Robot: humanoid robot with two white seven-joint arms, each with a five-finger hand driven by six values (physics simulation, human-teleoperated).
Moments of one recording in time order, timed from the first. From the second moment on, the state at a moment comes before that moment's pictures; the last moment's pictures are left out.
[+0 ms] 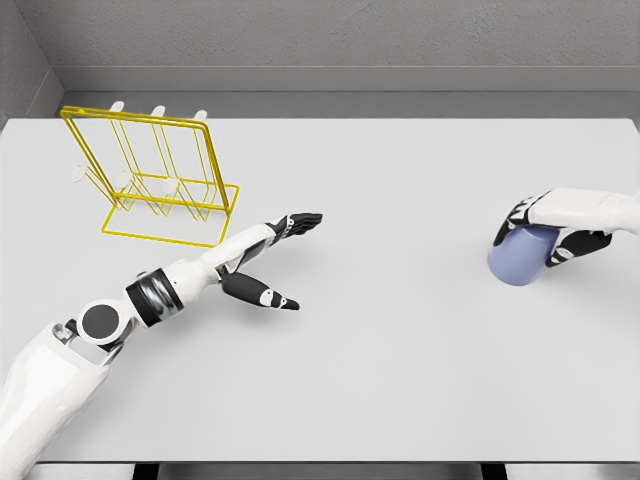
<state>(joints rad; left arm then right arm) -0.31 0.45 -0.58 -1.45 0.27 -0.29 -0.43 -0.77 -1.05 0.92 -1.34 0.07 -0.60 0.55</state>
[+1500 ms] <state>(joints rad) -0.32 0.45 -0.59 -1.42 0.26 -0.28 -0.43 -0.86 -1.00 0.92 -1.44 0.10 -0.61 0.56</state>
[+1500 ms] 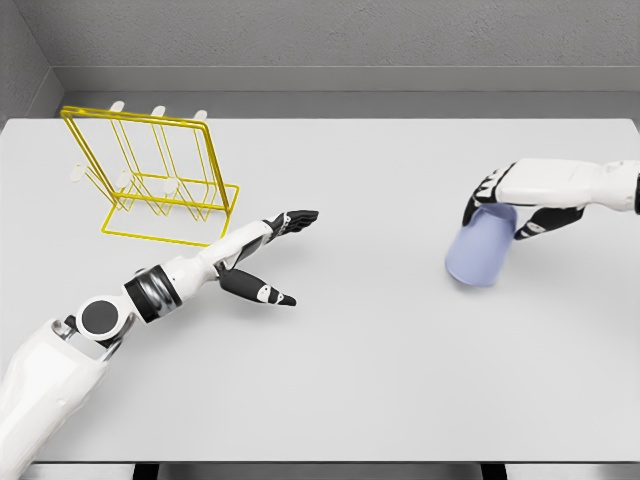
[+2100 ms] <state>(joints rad) -0.32 0.45 -0.59 -1.42 0.26 -0.28 -0.43 -0.89 -0.92 0.92 -1.48 0.10 -0.61 0.56</state>
